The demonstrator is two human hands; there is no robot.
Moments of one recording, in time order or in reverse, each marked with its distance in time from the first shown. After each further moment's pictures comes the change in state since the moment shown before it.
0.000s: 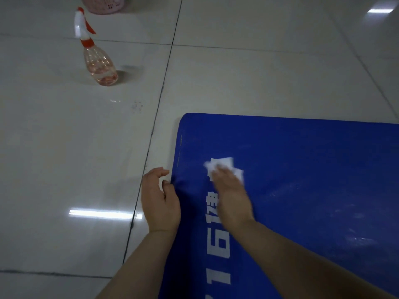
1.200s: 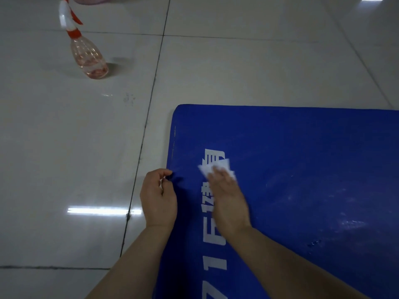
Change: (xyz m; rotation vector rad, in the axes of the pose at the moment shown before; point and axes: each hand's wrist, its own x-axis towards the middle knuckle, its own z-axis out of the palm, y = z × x) left_hand -0.010 -0.006 -0.001 -0.029 -0.121 -0.143; right_hand -0.034 0.001 0.023 -0.308 -0.005 -0.047
